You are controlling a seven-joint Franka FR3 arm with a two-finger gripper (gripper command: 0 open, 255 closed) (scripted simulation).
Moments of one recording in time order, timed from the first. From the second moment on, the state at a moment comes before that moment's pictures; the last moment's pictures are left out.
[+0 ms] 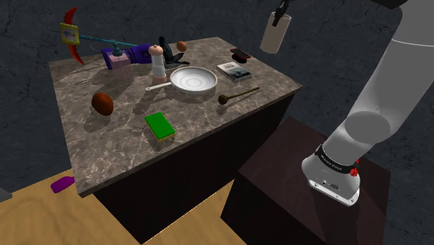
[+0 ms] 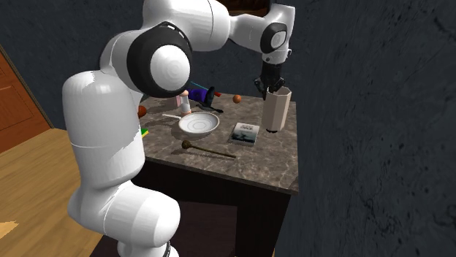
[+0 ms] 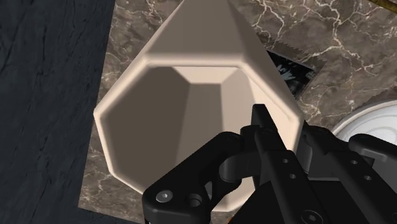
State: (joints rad) arm -0.16 0.20 -0.50 -1.57 0.23 1.85 -0.91
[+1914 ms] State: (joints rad) arm -0.02 0.10 -0.43 -1.52 0.14 1.75 -0.66
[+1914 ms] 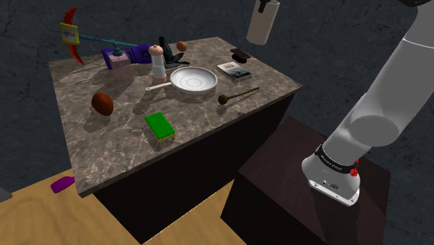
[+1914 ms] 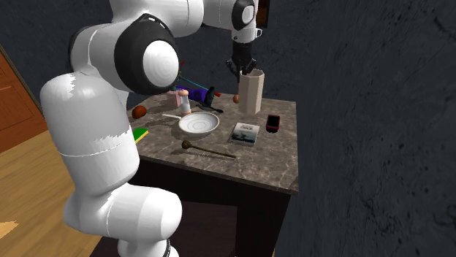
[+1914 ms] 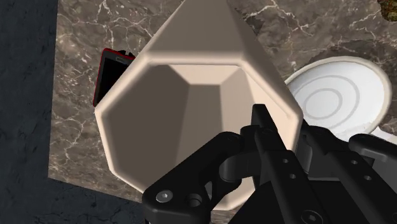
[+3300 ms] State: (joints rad) arm 0.24 0.13 -0.21 -1.67 0.06 1.96 -0.19
